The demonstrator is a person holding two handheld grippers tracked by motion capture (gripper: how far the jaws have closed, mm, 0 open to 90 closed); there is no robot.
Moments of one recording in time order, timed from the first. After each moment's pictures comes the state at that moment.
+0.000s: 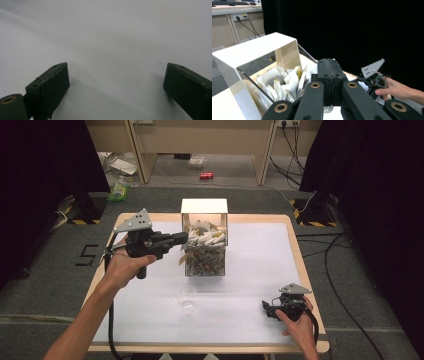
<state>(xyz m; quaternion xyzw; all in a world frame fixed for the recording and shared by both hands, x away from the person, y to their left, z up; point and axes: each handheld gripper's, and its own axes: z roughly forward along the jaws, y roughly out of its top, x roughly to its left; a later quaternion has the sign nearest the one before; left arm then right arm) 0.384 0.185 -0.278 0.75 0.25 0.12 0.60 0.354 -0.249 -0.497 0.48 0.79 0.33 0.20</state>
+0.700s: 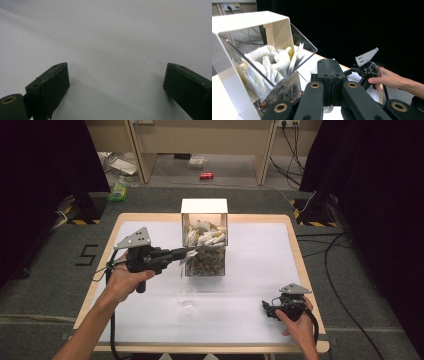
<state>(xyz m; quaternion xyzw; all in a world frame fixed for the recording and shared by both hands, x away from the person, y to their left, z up) 0.371 0.191 -0.316 0.75 0.25 0.09 0.60 0.354 -0.248 -0.497 0.48 0.79 0.33 0.21</state>
